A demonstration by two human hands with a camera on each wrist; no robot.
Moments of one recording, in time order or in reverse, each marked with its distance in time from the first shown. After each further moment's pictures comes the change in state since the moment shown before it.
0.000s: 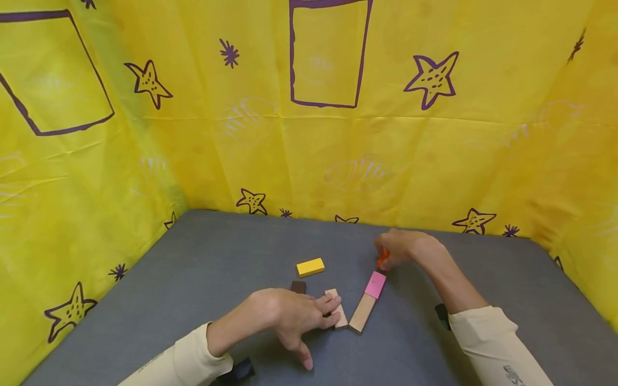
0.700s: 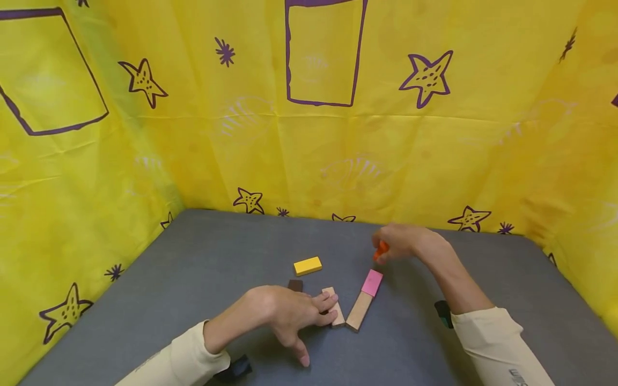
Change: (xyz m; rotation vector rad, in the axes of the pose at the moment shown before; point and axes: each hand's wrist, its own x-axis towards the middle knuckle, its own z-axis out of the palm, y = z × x) left_hand -0.001 -0.003 0.001 -0.030 -0.011 0.005; right_hand -0.013 -0.006 -0.011 0.009 0.097 -0.056
